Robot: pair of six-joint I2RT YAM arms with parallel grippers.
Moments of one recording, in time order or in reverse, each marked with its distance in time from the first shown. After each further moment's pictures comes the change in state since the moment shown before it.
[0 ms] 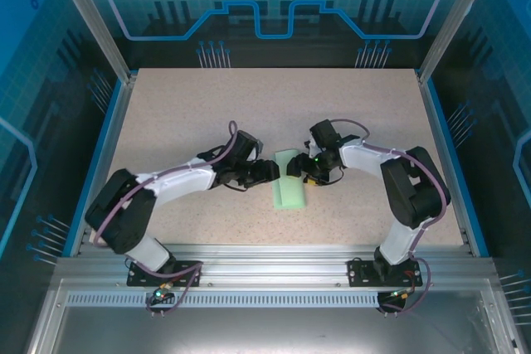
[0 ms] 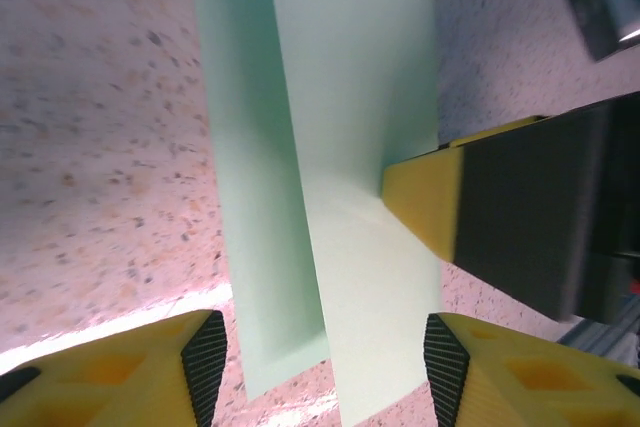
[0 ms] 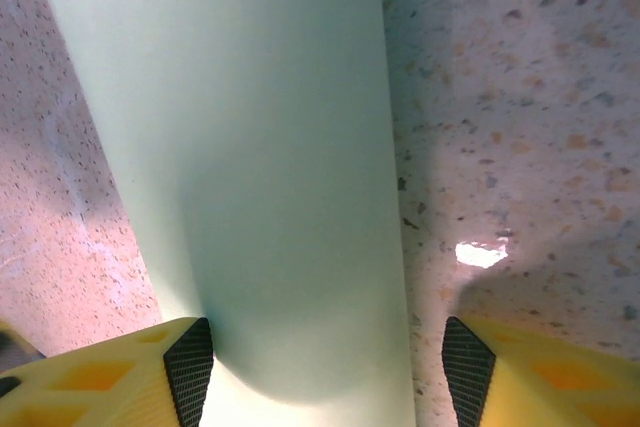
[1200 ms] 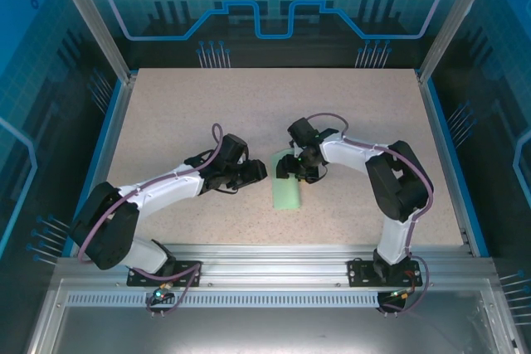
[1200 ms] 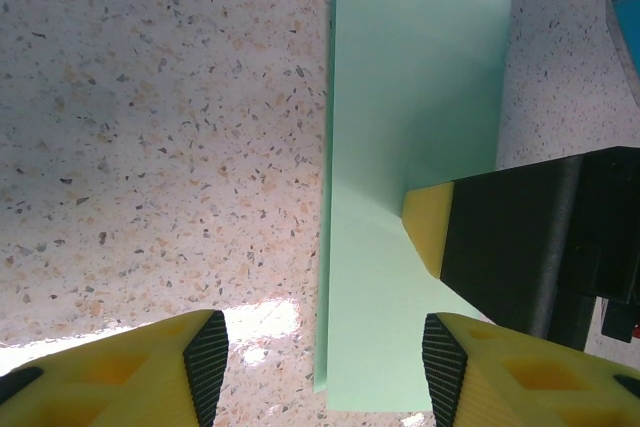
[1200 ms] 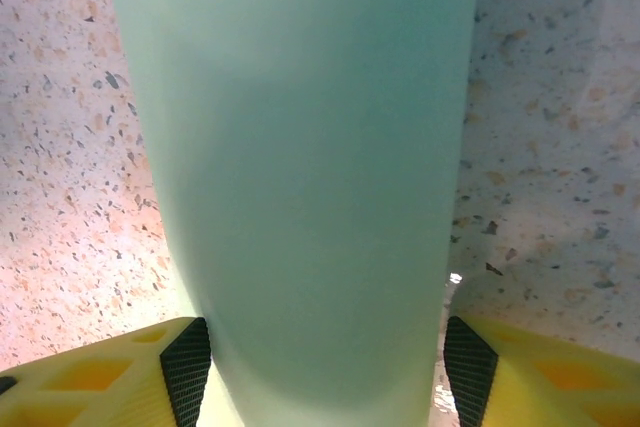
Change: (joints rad) left arm 0.021 -0.093 -0.065 -0.053 -0.119 -0.066; right arm 0.123 0.101 0.179 -0.154 0.189 -0.032
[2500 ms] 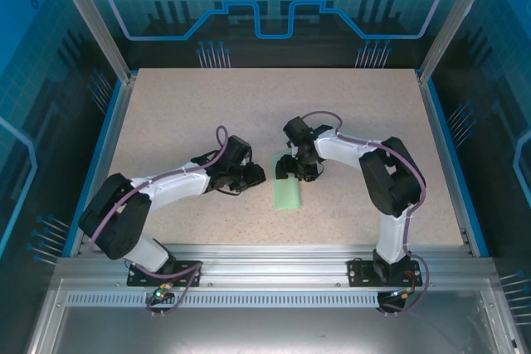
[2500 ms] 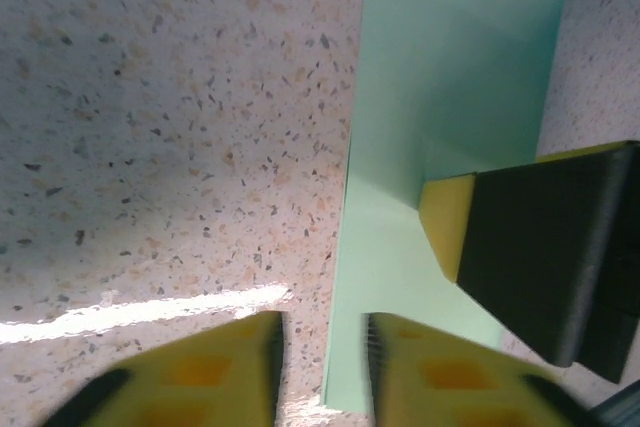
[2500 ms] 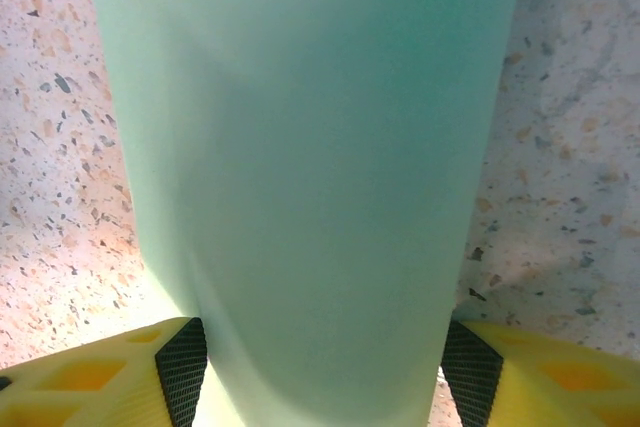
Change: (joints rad) left arm 0.000 0.091 0.000 0.040 0.047 -0.033; right arm 0.010 0.065 0.072 -0.081 0.053 -0.048
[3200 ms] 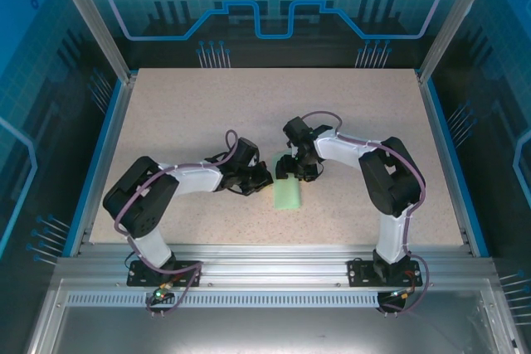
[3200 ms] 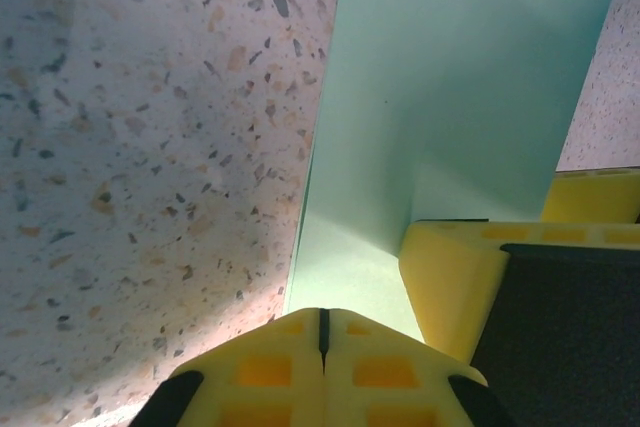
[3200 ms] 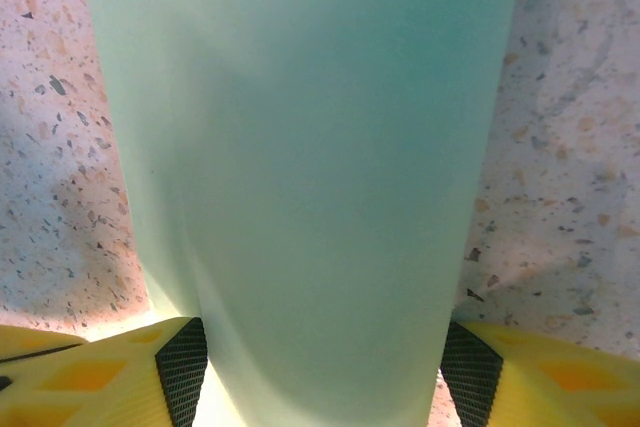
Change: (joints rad) left arm 0.000 0.189 0.004 0.228 0.140 -0.125; right arm 0.001 0.002 0.000 0.000 0.005 0.007
